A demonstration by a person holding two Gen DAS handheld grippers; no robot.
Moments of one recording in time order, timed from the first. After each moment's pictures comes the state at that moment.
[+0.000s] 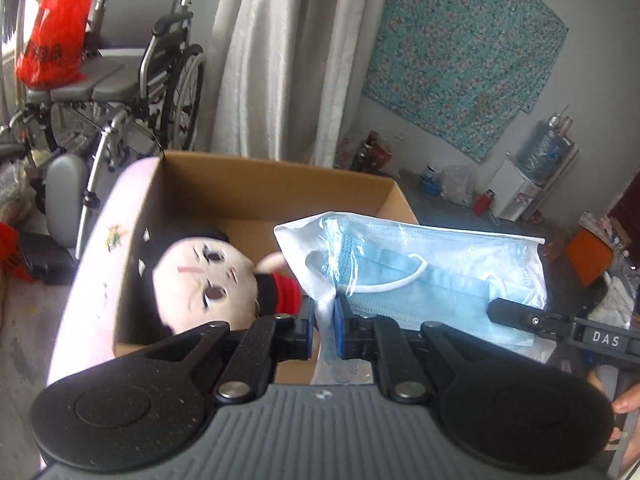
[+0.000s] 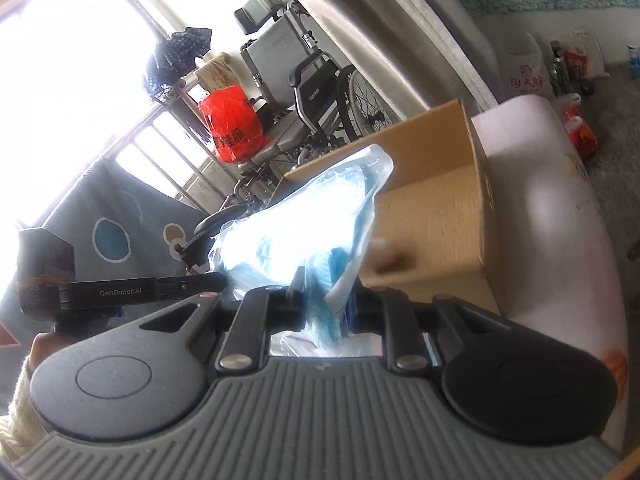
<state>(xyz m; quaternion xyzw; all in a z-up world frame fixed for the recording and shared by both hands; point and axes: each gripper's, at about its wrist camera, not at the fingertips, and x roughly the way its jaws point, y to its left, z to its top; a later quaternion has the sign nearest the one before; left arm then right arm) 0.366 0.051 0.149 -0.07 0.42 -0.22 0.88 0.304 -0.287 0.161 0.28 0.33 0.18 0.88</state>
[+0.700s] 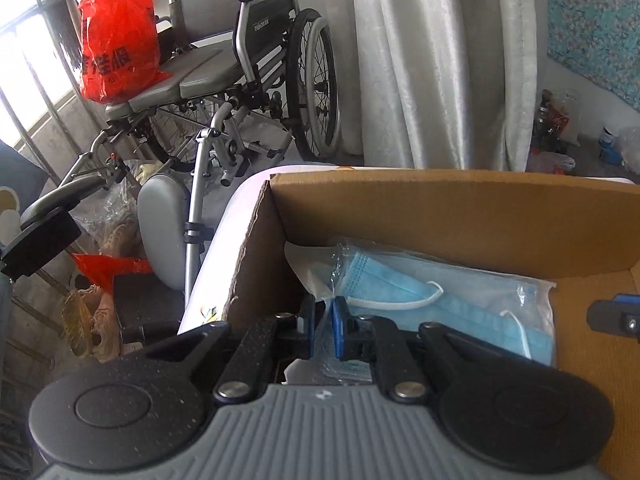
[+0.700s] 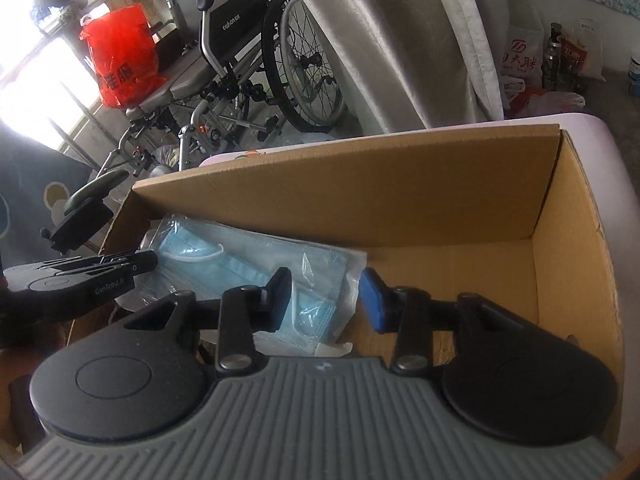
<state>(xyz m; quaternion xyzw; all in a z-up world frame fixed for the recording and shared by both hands) 0.617 0.049 0.042 0.08 0.45 0.02 0.89 0.618 -0.212 0.054 0.17 0.46 0.09 0.86</state>
